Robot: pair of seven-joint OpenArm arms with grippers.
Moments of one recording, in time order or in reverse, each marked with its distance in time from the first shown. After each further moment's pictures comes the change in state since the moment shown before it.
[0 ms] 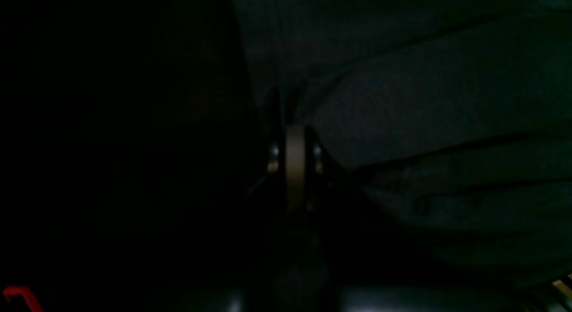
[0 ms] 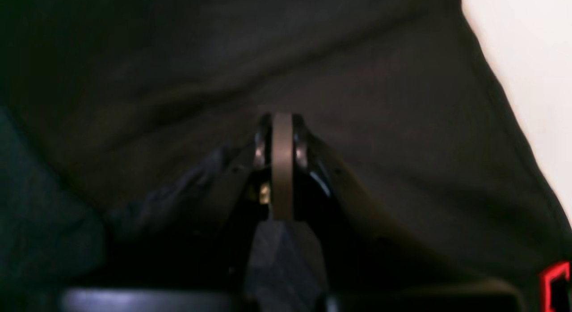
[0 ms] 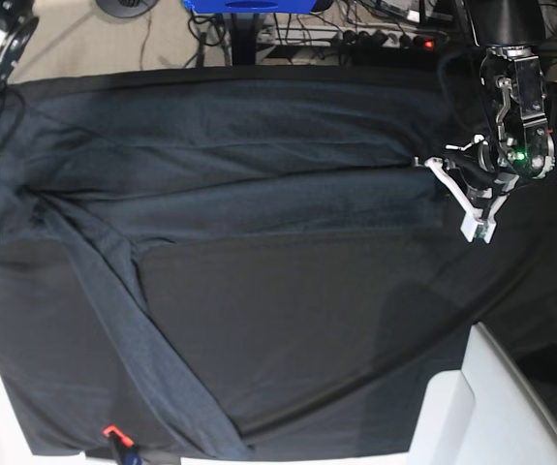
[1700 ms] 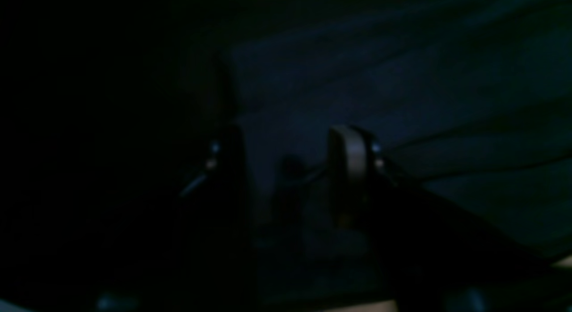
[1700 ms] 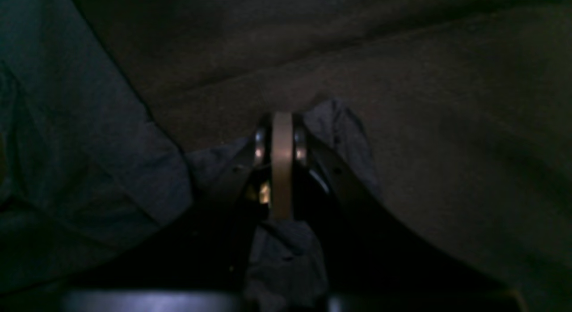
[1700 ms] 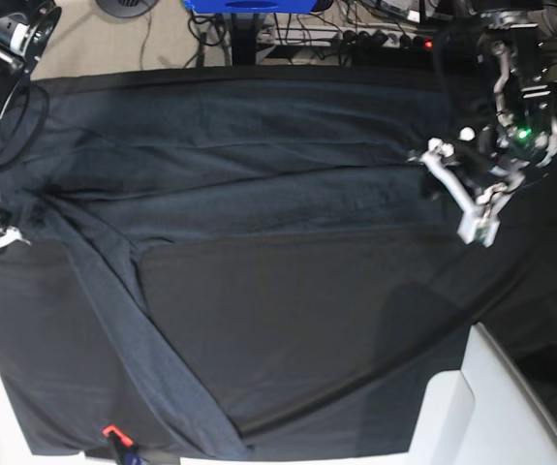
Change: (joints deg) left arm 5.6 2.6 -0.2 15.2 -0.4 0.1 0.6; right arm -0.1 -3.3 -1.9 1.5 0.3 2.7 -5.5
